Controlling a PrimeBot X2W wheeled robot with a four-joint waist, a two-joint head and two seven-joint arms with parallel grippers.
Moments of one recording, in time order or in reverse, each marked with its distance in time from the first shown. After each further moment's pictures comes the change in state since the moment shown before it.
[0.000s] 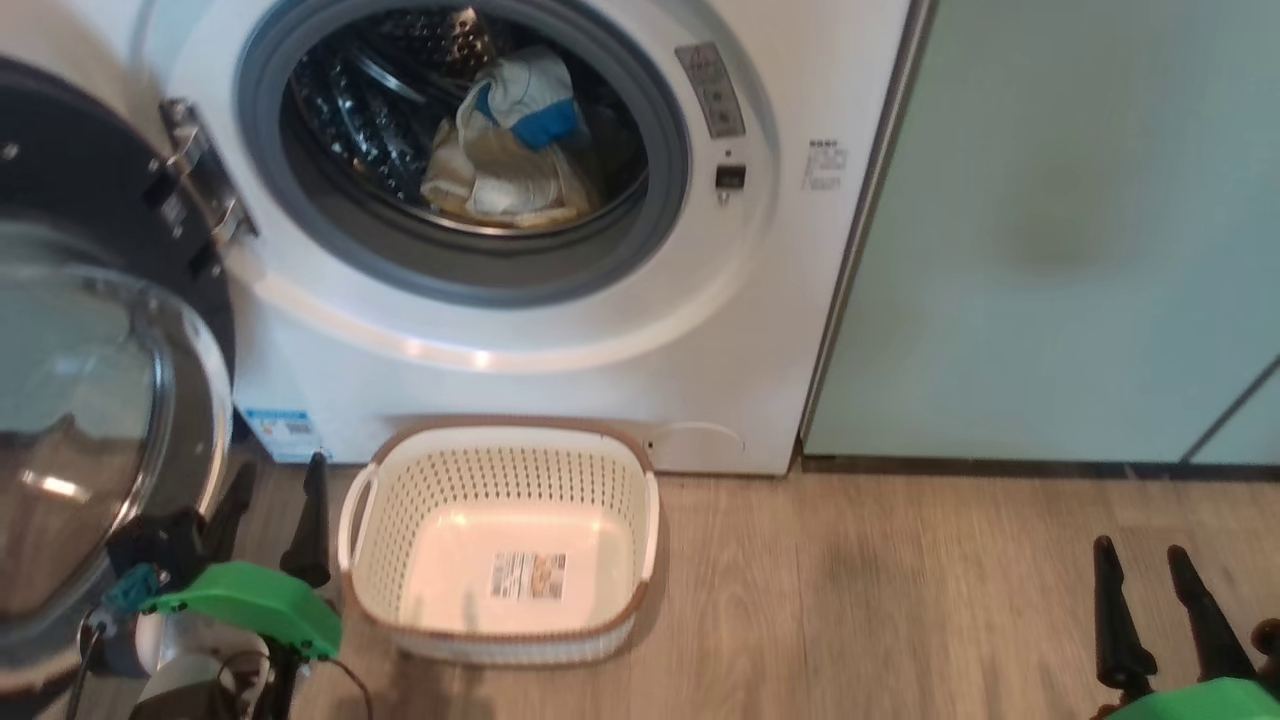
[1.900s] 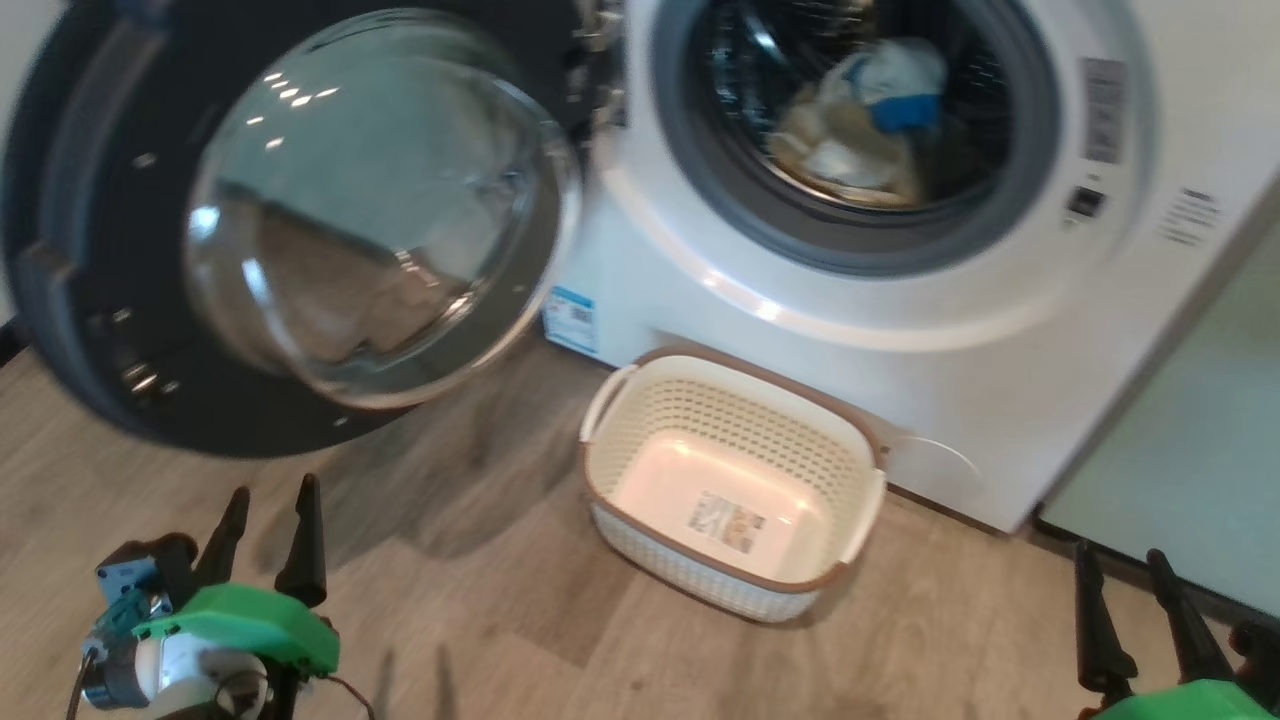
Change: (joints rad) left arm 0.032 -0.027 0.035 0.002 -0.025 0.000 0.000; right arm 0.000 0.009 0.027 0.005 0.000 0.000 0.000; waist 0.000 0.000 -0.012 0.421
